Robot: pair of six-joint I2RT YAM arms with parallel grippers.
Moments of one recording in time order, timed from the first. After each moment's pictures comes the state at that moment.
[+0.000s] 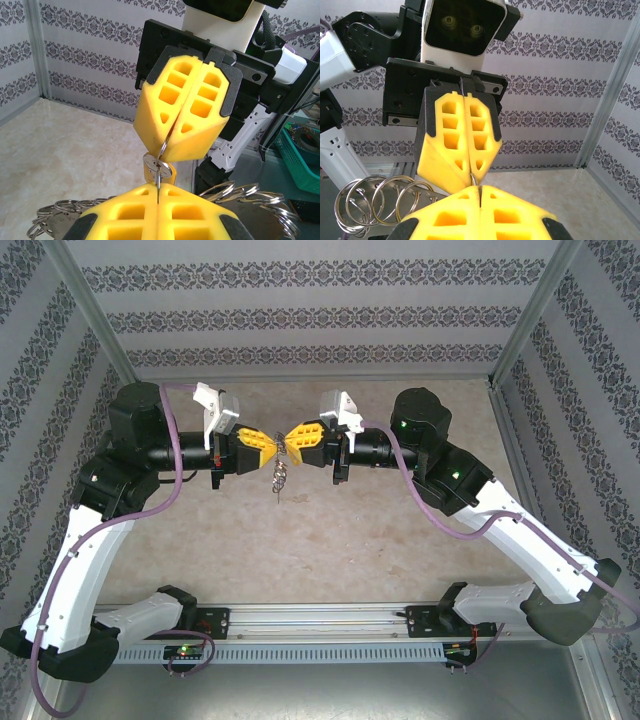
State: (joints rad) left arm -0.36 1.08 1.53 -0.73 0.97 0.06; right arm 0.82 1.23 1.46 -0.25 -0.61 -0.10
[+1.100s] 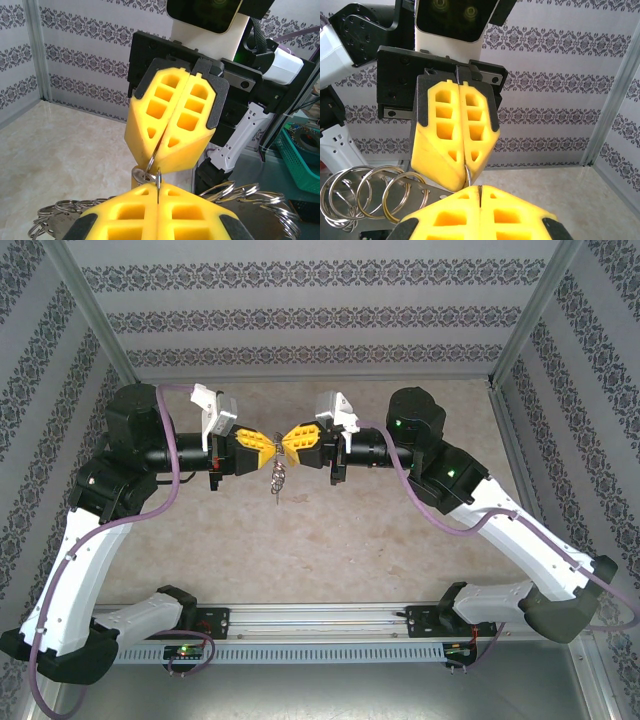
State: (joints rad) left arm -0.36 1.07 1.53 -0.73 0.97 0.06; right arm 0.82 1.25 1.46 -0.25 -0.63 -0.10
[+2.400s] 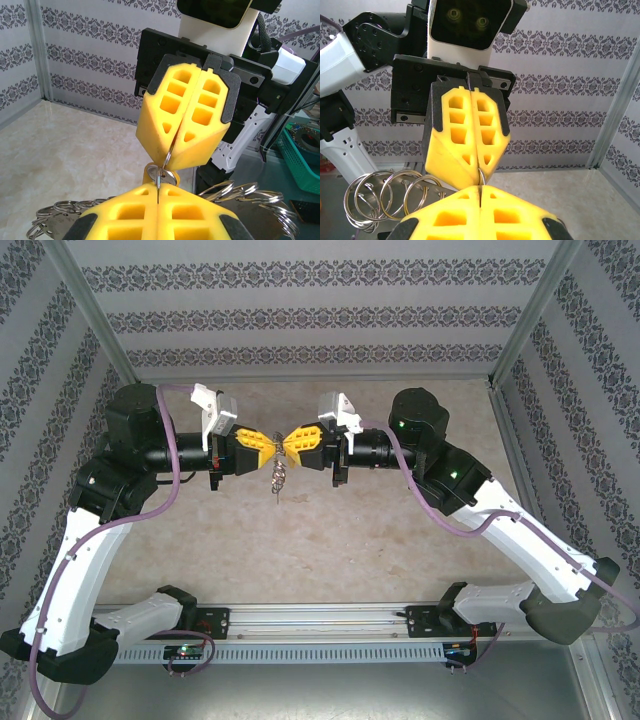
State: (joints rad) left arm -0.36 1.07 1.53 -0.73 0.97 0.06; right arm 0.82 1.24 1.46 -0.25 -0.65 -0.08
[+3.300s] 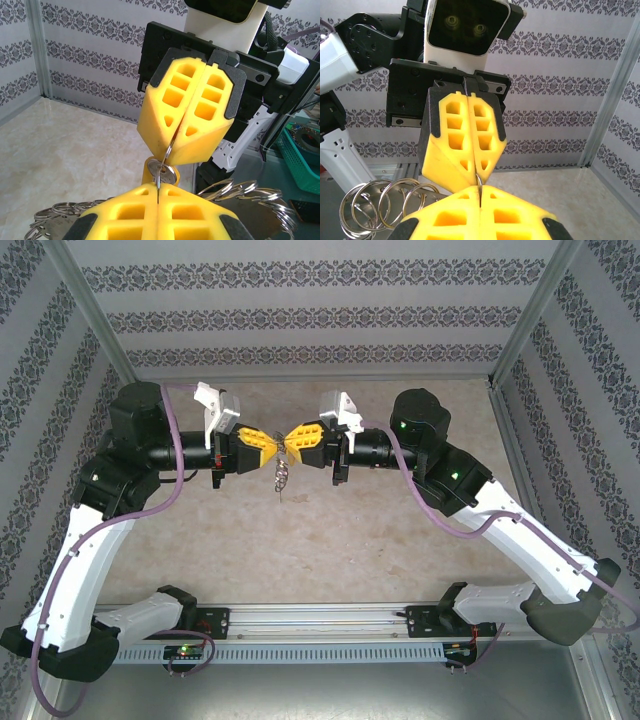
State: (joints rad) left arm -0.36 1.08 1.53 -0.73 0.97 0.06; right arm 0.82 1.23 1.45 -0.24 -0.61 -0.09
